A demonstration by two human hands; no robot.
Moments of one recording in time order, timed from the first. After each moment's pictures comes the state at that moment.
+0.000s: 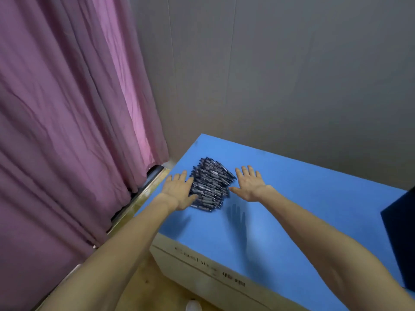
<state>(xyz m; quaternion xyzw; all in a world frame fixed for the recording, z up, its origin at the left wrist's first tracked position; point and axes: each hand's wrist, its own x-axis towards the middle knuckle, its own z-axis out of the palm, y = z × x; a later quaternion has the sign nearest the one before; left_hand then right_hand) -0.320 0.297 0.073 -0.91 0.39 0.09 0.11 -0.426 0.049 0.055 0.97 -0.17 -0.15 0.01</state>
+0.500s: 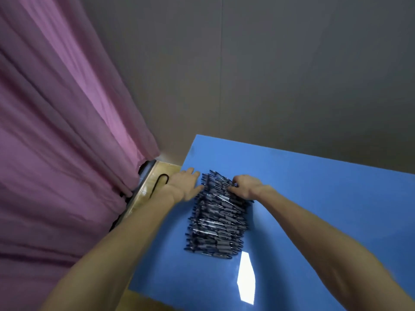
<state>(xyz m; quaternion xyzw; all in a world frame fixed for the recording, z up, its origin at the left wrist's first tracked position) -0.109 0.176 0.034 -0.85 0.48 0.17 0.15 -0.250 -0.021 -0.008 0.93 -0.23 -0.21 -0.16</state>
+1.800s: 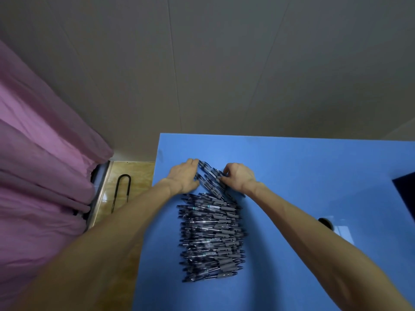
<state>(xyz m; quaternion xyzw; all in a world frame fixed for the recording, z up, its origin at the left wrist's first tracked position) -0.051 0.070 -0.031 -0.78 0.59 0.22 0.01 -0.226 -0.051 -0.030 0.87 -0.43 -0.11 -0.21</state>
